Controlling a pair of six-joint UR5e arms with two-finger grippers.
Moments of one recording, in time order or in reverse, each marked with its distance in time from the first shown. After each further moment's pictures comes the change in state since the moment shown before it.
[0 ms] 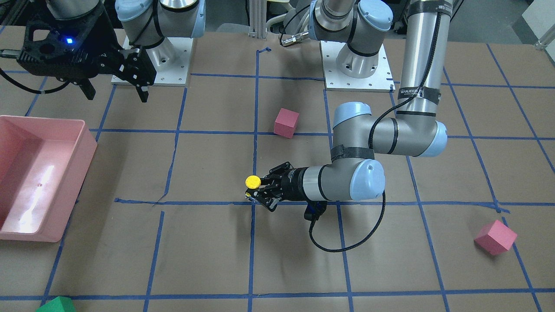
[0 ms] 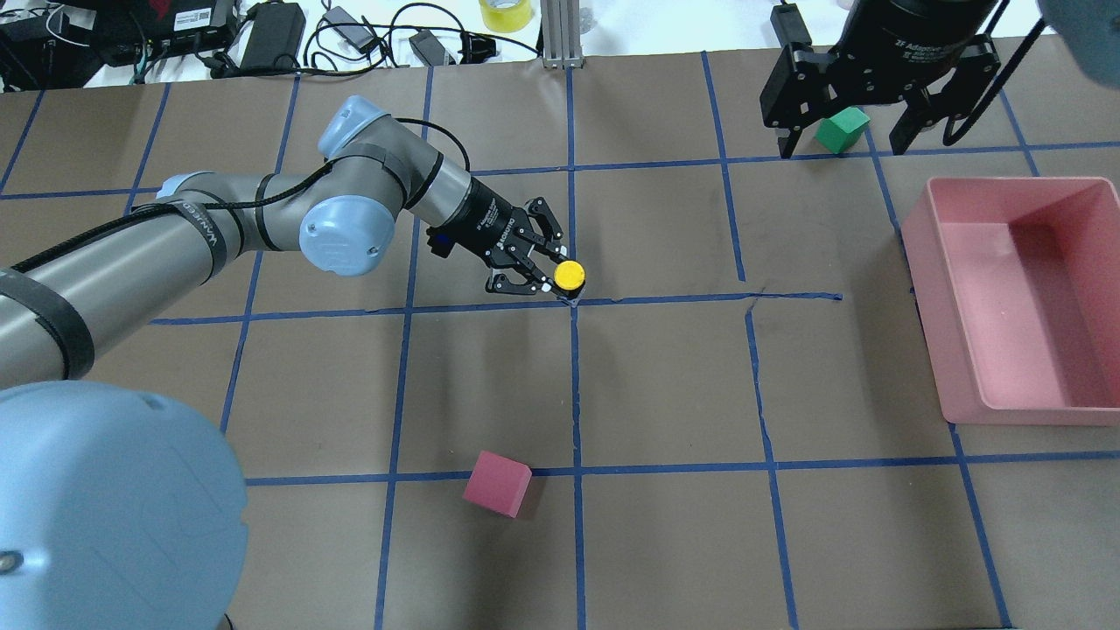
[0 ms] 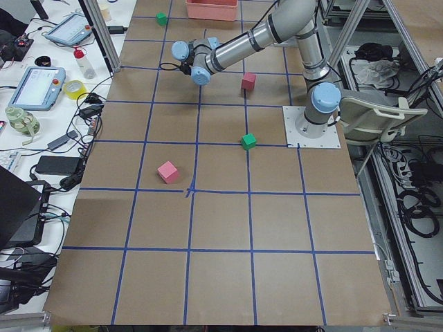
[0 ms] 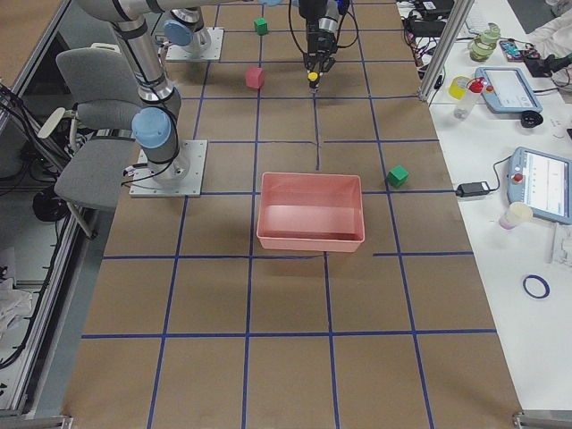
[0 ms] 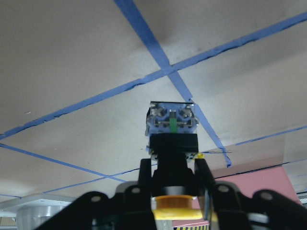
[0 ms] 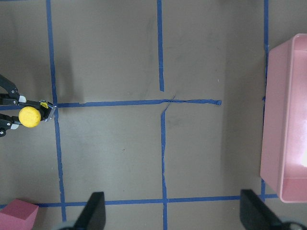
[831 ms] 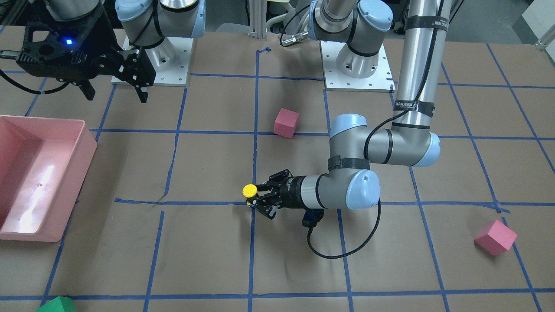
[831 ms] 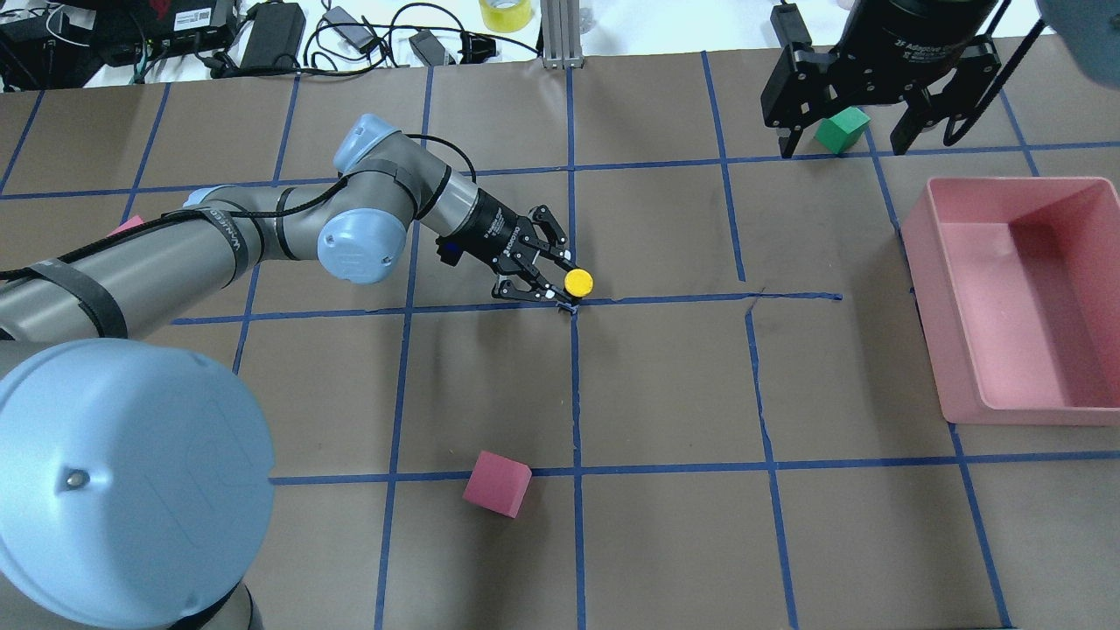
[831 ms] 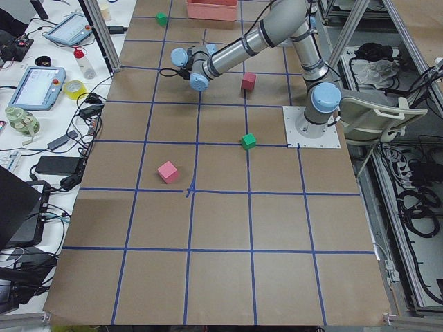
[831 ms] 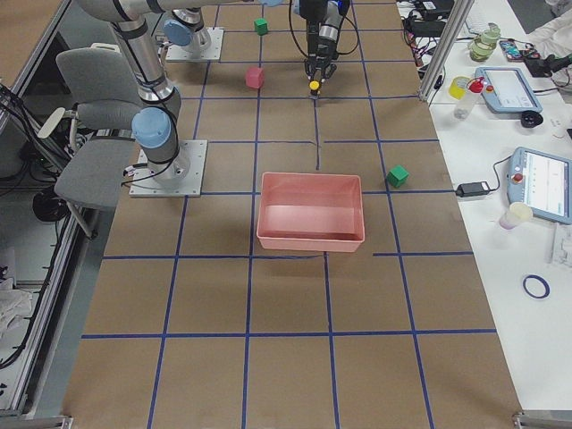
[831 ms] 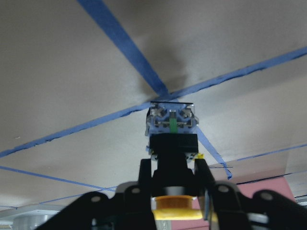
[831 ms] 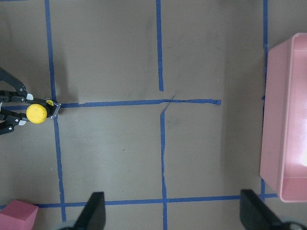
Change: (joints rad) left arm 0.000 -0.050 0.005 0.054 -0.006 -0.012; right arm -0.001 0.002 0.000 0.000 -0.001 0.005
